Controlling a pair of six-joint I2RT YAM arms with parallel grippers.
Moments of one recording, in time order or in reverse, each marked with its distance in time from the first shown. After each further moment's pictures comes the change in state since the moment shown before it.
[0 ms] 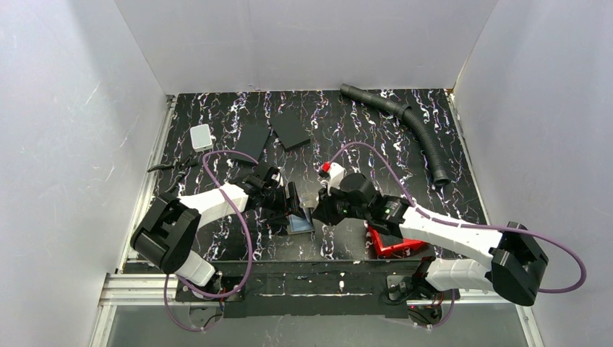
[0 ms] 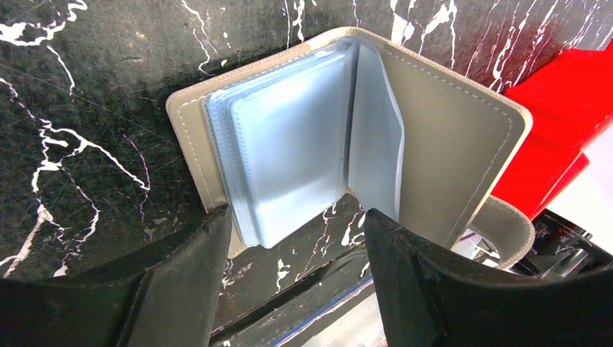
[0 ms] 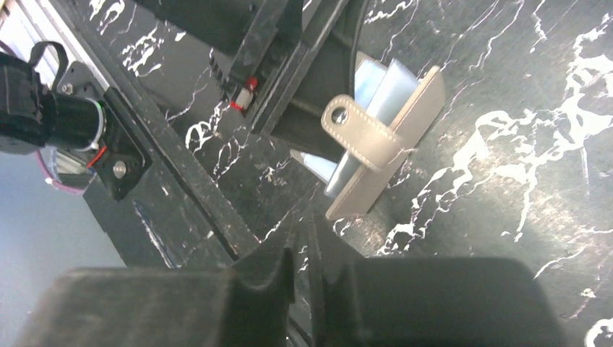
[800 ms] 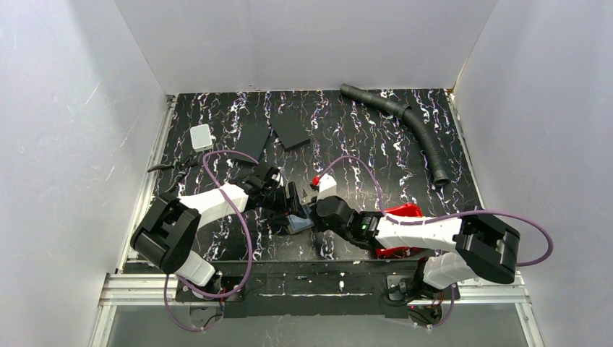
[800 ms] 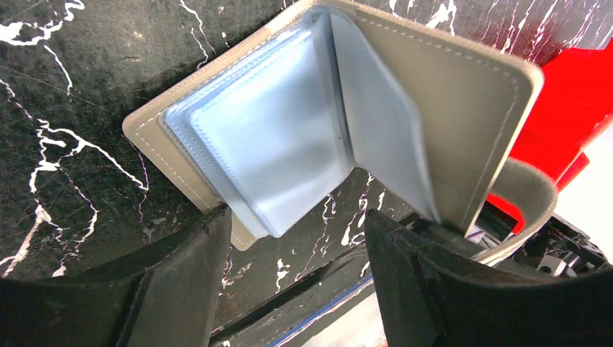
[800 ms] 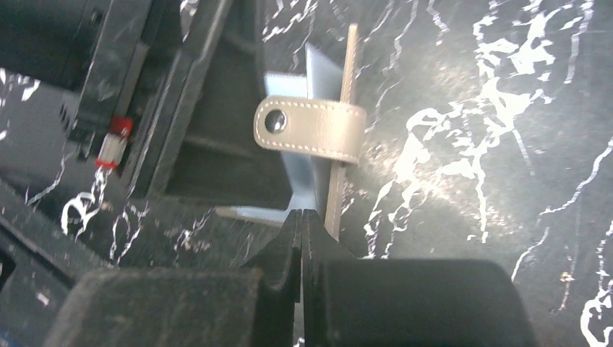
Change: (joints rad) left arm -0.001 0.000 0.000 0.000 -0.004 0.001; right arm 0.194 0.190 -0.077 0.204 0.478 0.087
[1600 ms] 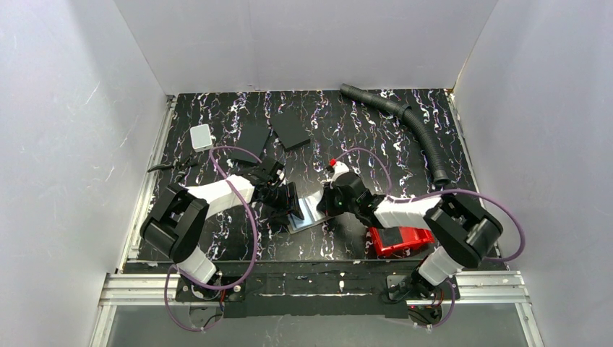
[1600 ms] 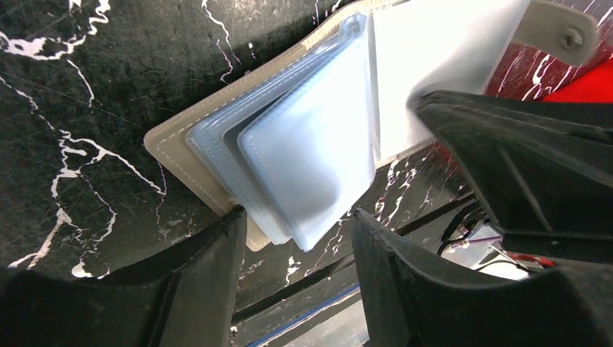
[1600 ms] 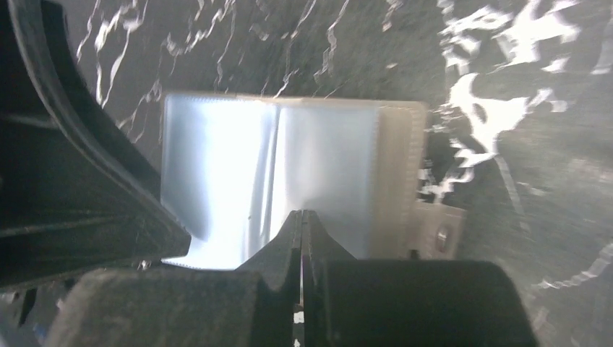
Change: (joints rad) left arm 0.001 0.098 0.103 -0.132 -0.027 0.033; right arm -0.334 0.150 -0.052 0.198 -0.366 0.050
